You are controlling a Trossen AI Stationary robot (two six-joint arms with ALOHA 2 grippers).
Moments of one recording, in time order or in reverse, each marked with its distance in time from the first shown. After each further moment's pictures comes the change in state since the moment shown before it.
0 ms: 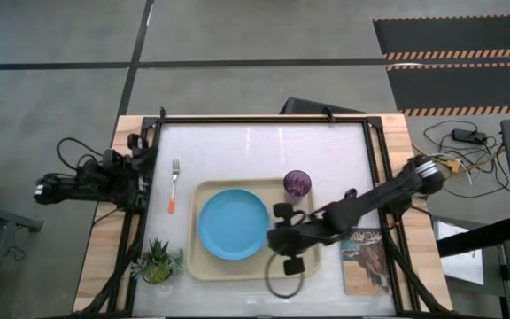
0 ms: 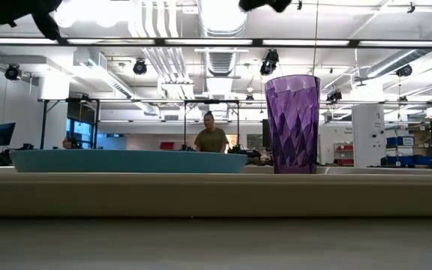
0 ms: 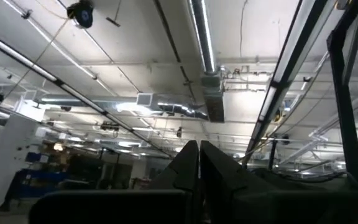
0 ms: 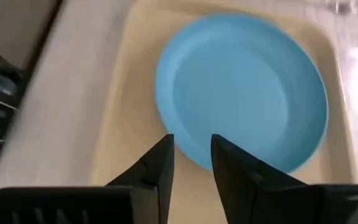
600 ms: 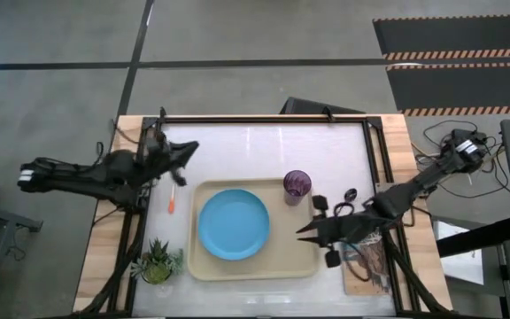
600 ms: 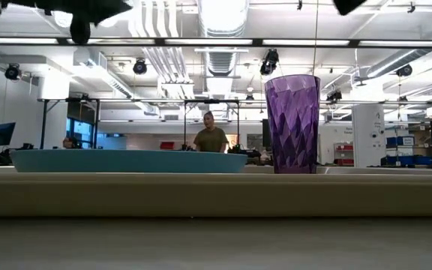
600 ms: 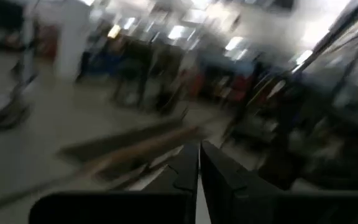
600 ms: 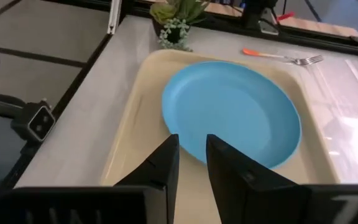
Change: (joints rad) left arm 0.001 0.485 0.362 -0.464 -0.261 -0.275; right arm 0.122 -0.498 -0.596 0.436 0.131 -0.018
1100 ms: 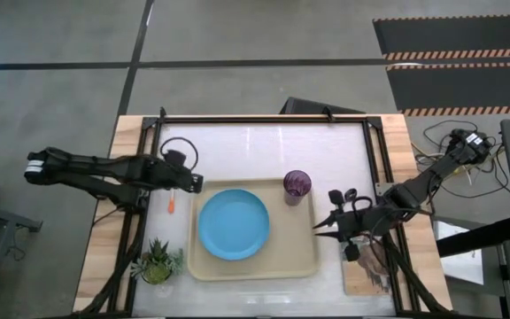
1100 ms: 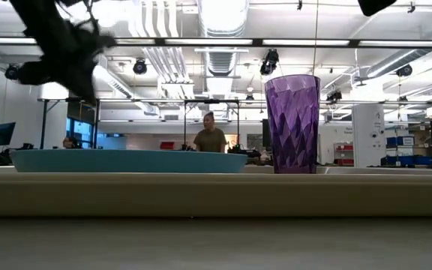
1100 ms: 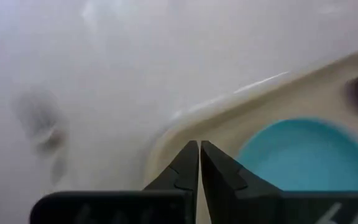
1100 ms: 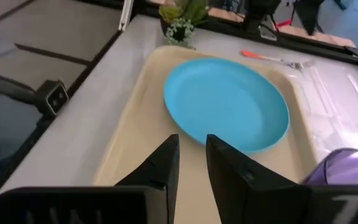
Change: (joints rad) left arm 0.006 0.327 0.273 -1.175 0.105 -1.000; right arm 0.060 -0.213 -0.115 -0.085 0.017 -0.037
